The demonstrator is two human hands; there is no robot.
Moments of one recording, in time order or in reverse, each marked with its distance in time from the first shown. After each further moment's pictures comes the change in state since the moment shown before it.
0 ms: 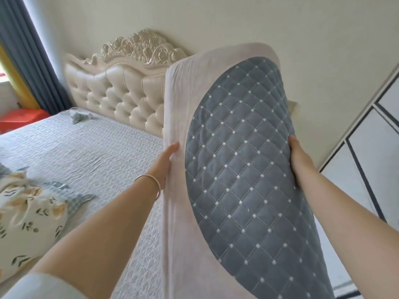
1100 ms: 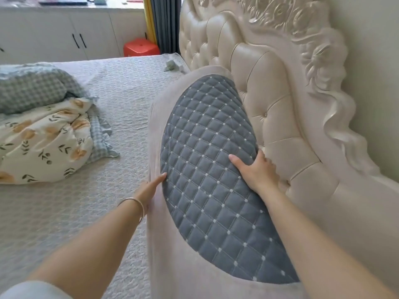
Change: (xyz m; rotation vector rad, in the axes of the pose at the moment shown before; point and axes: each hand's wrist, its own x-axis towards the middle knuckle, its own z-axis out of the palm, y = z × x) left_hand 0.317 -0.068 -0.026 -0.317 0.743 -0.314; right_hand 0.349 -0.077 0.357 -0.924 -0.696 -0.671
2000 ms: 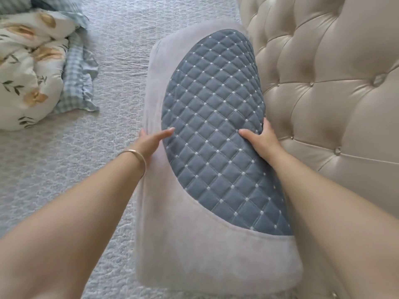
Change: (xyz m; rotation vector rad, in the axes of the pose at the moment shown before) left_hand 0.252 0.032 0.085 -0.031 0.325 0.058; right_hand 0.323 0.059 0.208 0.350 -0.439 -0.138
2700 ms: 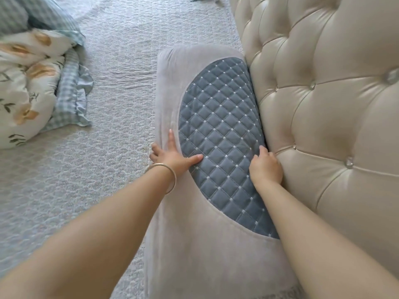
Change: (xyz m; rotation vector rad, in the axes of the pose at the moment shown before) left_hand 0.001 0.002 0.094 0.868 0.180 0.076; right_hand 0.020 0.057 0.027 -0.459 0.256 0.042
